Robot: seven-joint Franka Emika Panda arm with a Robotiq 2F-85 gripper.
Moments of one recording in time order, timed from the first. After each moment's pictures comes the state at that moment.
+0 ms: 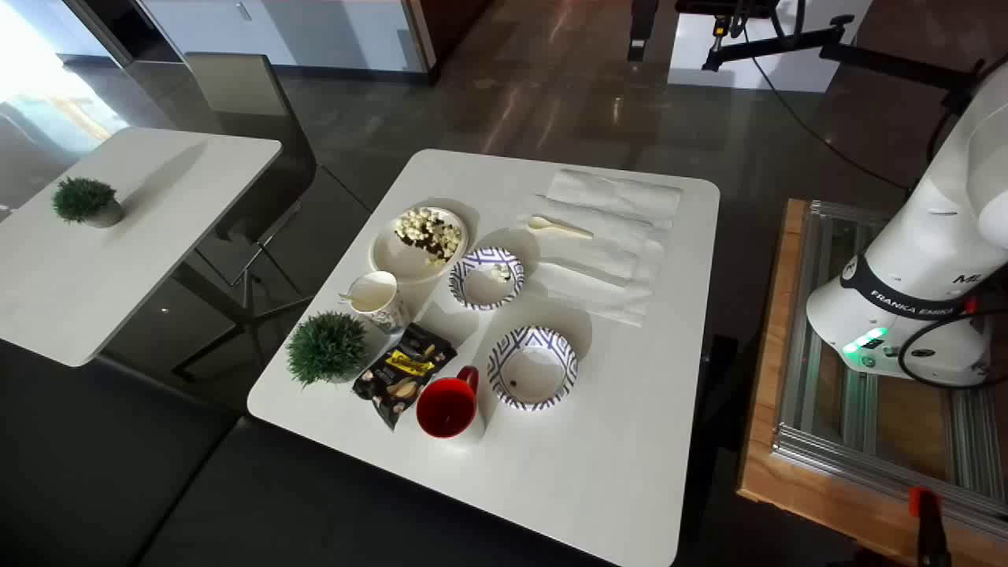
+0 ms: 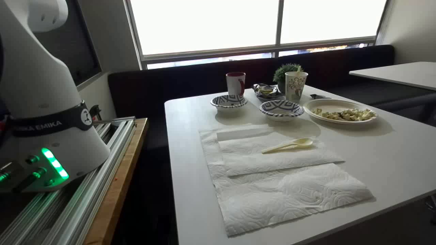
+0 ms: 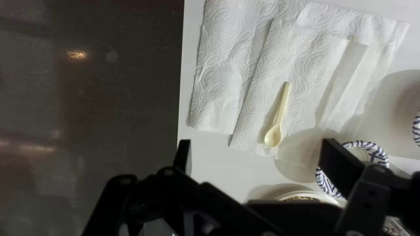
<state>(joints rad) -0.08 -0.38 -0.27 -2.37 -0.14 2.11 -0.47</state>
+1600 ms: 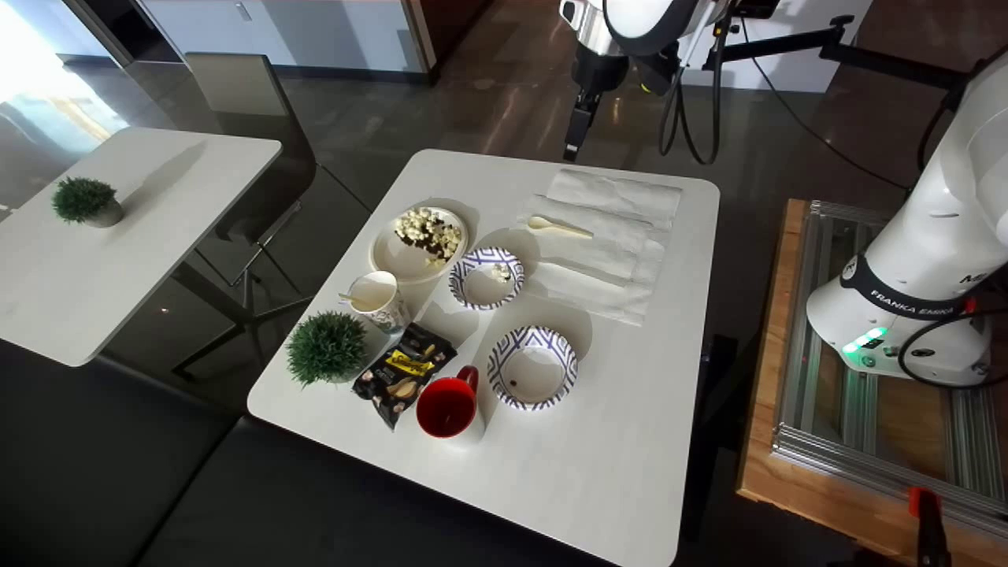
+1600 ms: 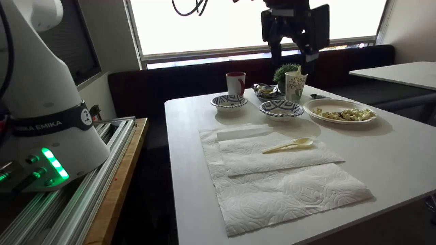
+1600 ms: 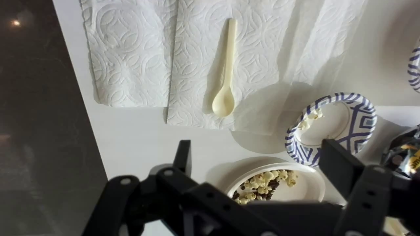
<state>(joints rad) 0.04 -0.15 -0.21 -2.54 0.23 2.62 -0.48</state>
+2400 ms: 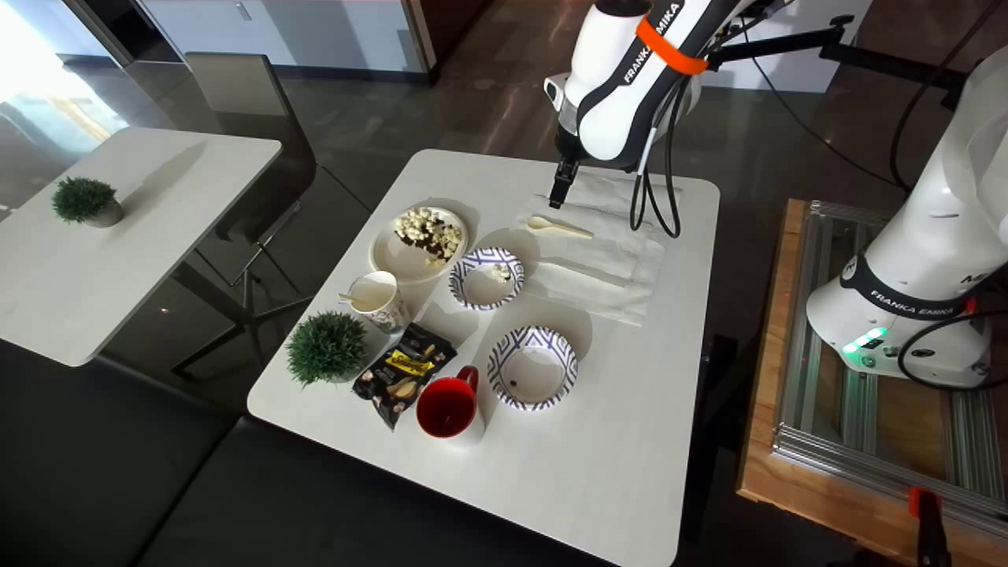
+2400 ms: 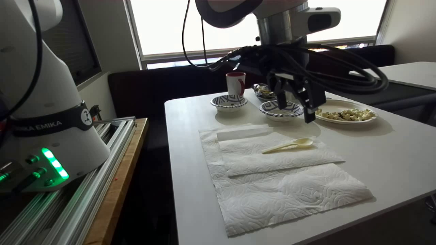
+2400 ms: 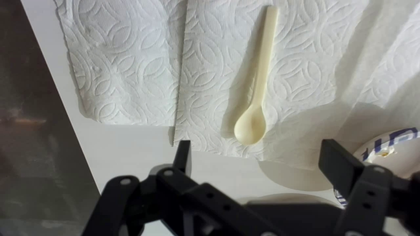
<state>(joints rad) 0.06 0.17 -0.15 -2.54 0.23 3.00 -0.44</state>
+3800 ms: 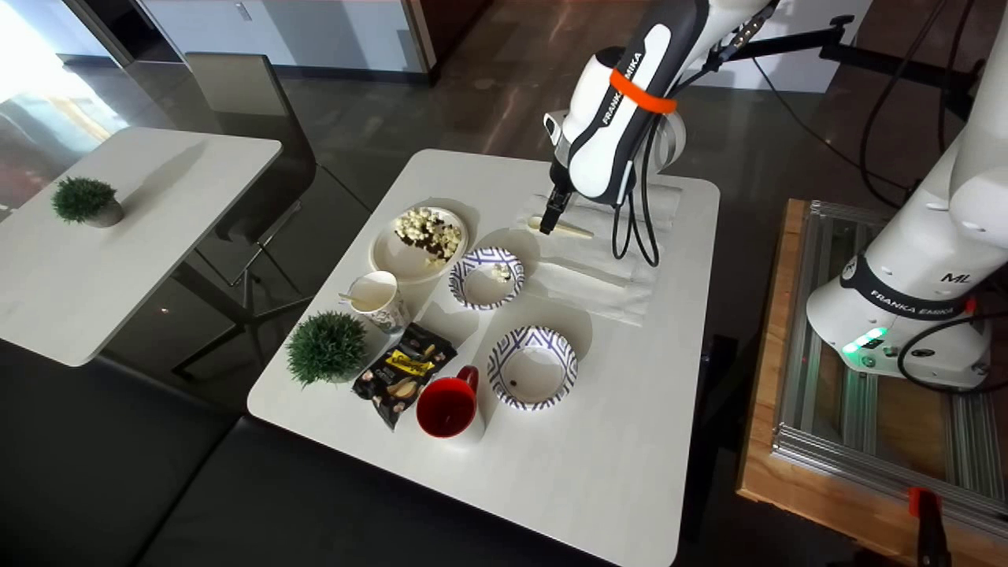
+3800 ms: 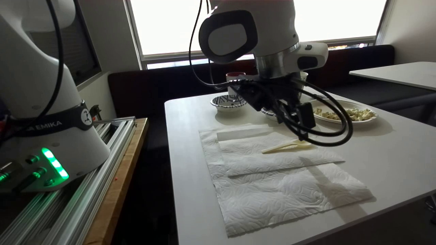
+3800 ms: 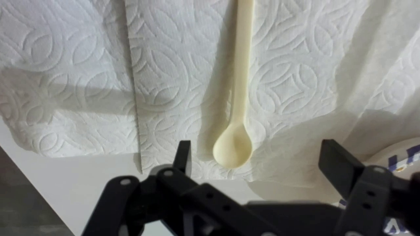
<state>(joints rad) -0.28 0.37 0.23 -2.50 0.32 3.21 -0.46</state>
